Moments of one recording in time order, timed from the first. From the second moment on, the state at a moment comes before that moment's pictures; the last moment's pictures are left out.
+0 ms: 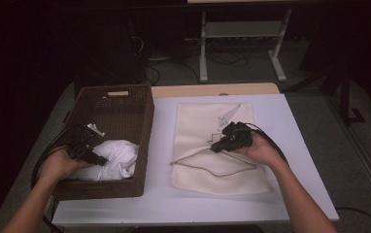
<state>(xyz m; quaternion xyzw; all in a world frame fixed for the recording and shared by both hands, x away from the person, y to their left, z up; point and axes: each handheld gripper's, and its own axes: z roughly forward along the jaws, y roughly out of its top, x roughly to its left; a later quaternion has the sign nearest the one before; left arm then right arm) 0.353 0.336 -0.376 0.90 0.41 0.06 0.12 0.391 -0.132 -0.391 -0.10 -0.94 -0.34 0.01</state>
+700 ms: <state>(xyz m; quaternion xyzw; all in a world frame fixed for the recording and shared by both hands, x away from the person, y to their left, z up) 0.353 0.338 -0.373 0.90 0.42 0.06 0.13 0.391 -0.133 -0.390 -0.10 -0.94 -0.34 0.00</state>
